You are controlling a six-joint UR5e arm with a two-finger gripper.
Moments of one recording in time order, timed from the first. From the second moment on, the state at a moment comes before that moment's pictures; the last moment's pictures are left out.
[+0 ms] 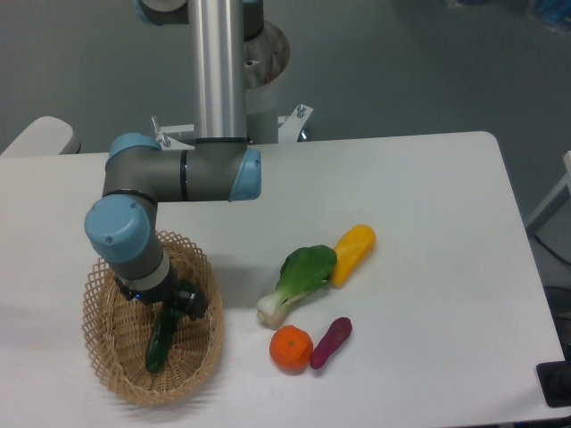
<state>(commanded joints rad) 2.01 -2.13 -1.62 -0.90 1.64 0.38</state>
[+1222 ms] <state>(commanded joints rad) 2.06 -2.04 -1.50 -0.92 1.64 0.50</state>
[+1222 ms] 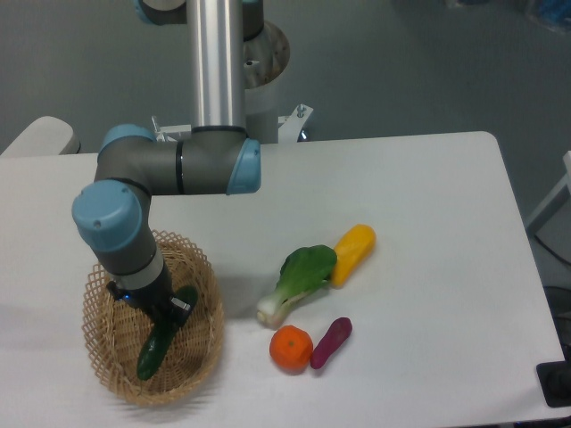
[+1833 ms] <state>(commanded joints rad) 2.39 -2.02 -1.43 -1.01 1.64 1.04</state>
